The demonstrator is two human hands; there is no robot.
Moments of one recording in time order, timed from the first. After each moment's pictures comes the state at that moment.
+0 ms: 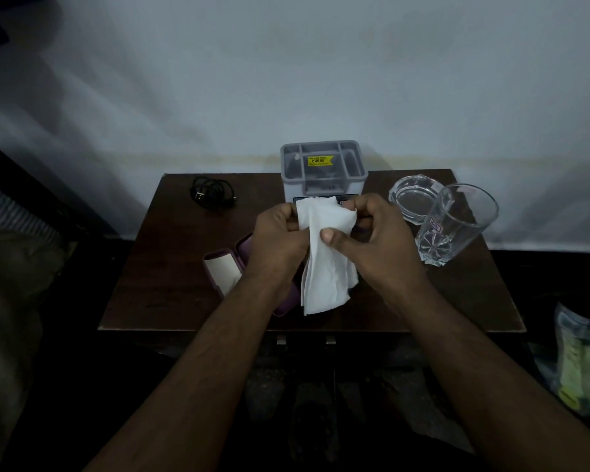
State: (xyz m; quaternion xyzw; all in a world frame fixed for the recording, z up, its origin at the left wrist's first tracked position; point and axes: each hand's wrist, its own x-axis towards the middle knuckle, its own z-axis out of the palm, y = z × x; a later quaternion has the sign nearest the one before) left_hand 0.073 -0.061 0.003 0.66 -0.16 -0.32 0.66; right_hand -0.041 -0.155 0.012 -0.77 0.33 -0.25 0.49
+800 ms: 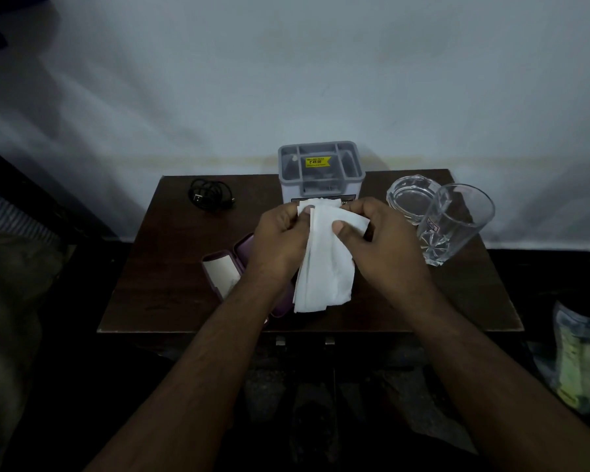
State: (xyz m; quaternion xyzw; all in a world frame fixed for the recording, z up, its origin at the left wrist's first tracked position) left_hand 0.069 -0.060 0.009 0.71 -0.21 -0.27 0.61; right_hand -0.045 -0.160 0.011 -0.81 0.32 -0.26 0.41
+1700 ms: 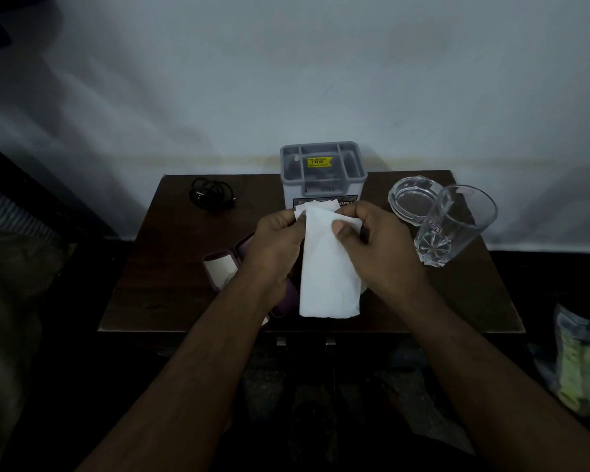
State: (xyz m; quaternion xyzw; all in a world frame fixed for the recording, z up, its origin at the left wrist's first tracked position) left_hand 0.070 -0.057 0.014 0.63 -0.12 -0.39 0.66; right_hand -0.042 -0.156 0.014 -0.83 0.32 -0.23 0.40
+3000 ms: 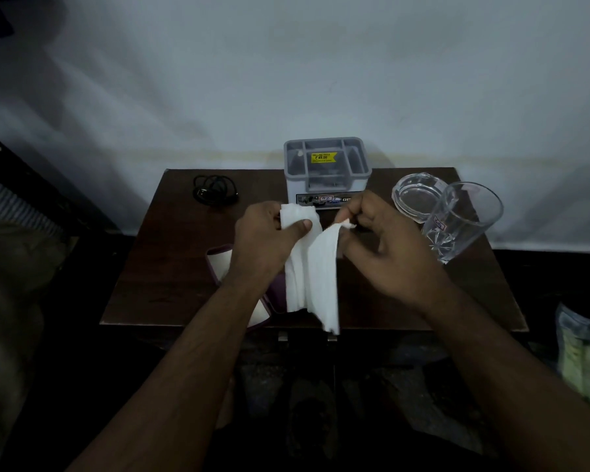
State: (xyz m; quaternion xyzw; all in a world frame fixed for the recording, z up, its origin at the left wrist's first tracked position) left_hand 0.093 -0.044 0.002 0.81 -0.24 -0.19 0.51; right_hand -0.059 -0.159 0.023 -0.84 0.15 -0.23 0.46
